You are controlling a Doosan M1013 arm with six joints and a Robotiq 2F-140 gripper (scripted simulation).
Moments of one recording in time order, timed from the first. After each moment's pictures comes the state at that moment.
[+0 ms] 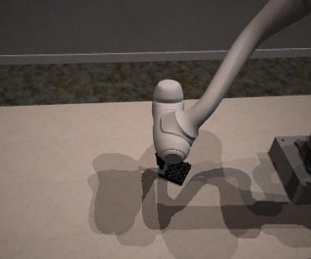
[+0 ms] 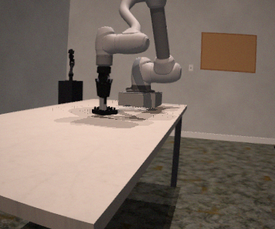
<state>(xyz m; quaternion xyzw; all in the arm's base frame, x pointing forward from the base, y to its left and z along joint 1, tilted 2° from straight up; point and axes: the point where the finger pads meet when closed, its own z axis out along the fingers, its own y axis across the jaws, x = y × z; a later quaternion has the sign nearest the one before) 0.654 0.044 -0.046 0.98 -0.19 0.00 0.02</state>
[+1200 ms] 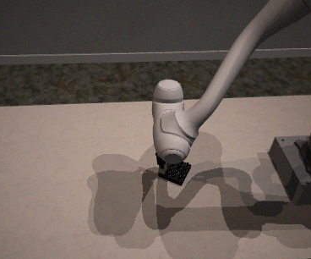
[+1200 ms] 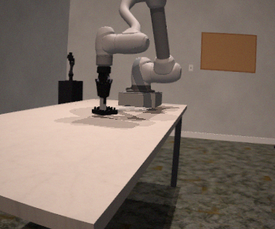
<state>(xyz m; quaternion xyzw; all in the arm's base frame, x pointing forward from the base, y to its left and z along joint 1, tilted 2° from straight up) 0.654 0.044 -0.046 0.98 -0.19 0.00 0.02</state>
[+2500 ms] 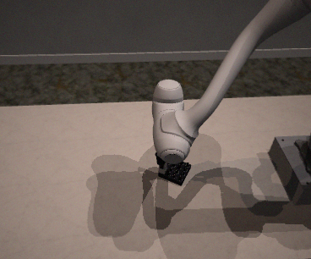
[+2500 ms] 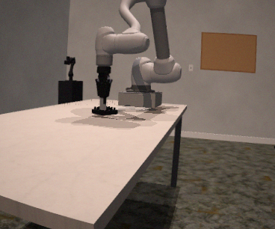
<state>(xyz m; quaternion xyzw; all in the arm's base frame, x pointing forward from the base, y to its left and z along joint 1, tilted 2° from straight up) 0.654 0.044 -0.046 0.98 -0.20 0.00 0.02</state>
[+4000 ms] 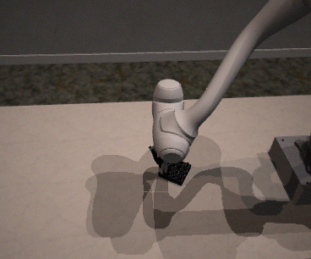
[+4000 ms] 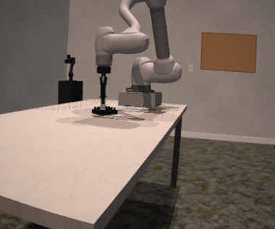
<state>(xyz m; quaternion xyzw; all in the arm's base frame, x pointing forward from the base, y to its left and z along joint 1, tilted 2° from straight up) 0.654 0.044 -0.046 0.86 -0.51 0.00 0.01</state>
